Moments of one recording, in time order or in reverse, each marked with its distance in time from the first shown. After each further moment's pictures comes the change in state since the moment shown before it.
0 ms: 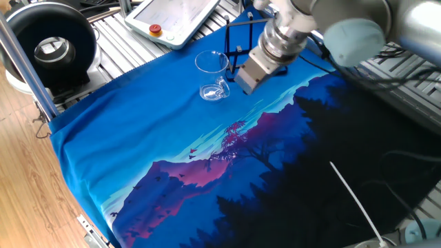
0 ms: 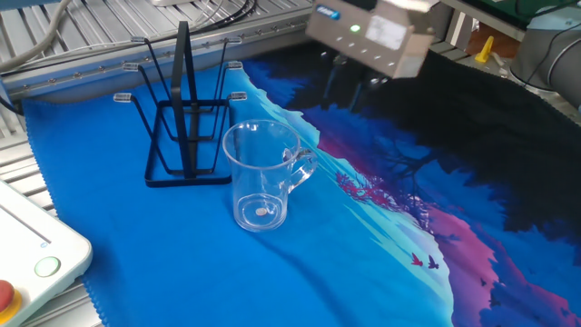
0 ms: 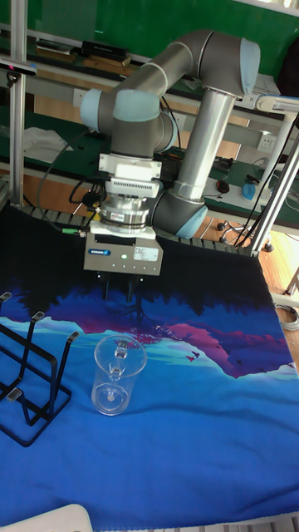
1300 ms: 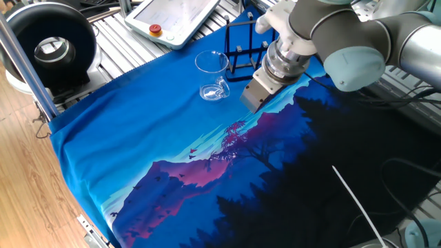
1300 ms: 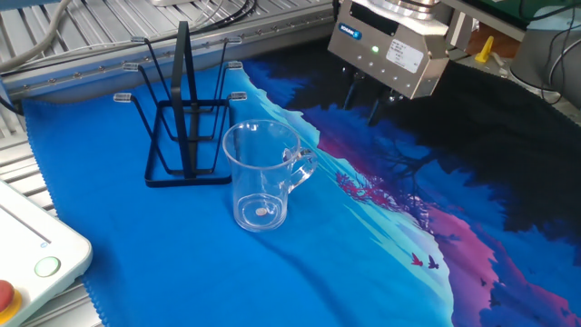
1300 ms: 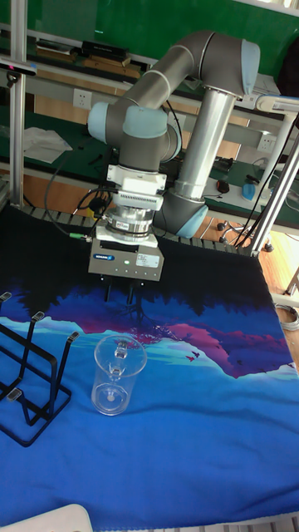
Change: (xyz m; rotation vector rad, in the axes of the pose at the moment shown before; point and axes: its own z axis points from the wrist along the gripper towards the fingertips) arm 0.034 0.008 0.025 0.022 0.045 0.013
